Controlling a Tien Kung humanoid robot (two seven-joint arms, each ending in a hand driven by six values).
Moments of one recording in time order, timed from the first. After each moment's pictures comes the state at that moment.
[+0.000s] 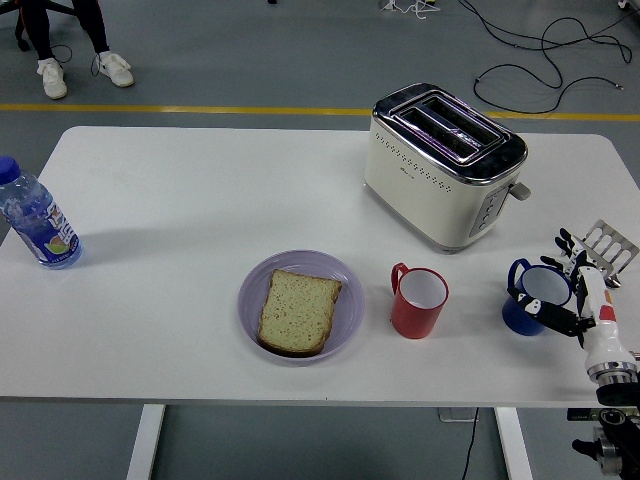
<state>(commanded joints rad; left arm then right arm) -0.05 0.03 -0.72 -0.18 1.10 0.00 0.23 0.09 -0.25 1.14 1.14 -1.17 -0.43 0.43</state>
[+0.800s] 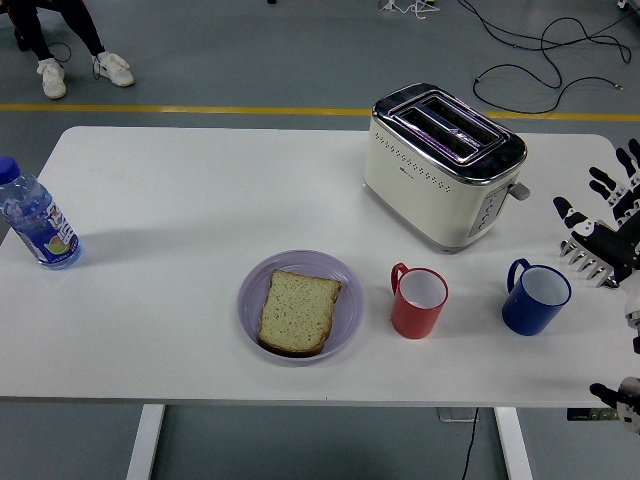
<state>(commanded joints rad) -0.06 0.03 -0.72 -0.18 1.10 0.00 0.23 0.05 -0.28 1.34 1.58 -0.90 -0.38 0.31</state>
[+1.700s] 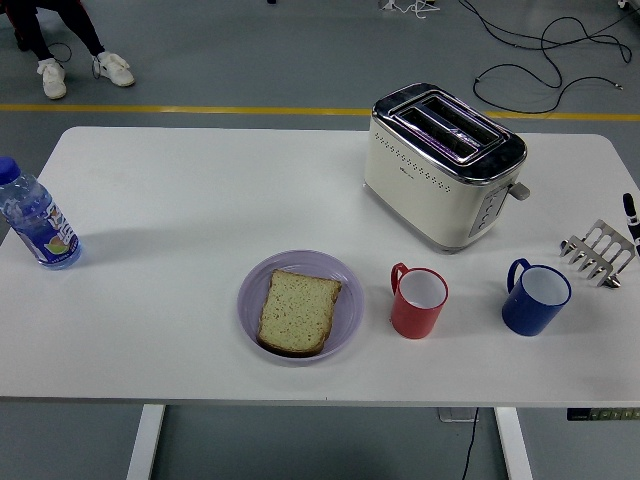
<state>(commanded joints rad) -0.06 0.02 -0.73 -0.18 1.09 0.00 0.23 0.07 -0.23 1.66 1.39 0.00 -0.10 -0.04</state>
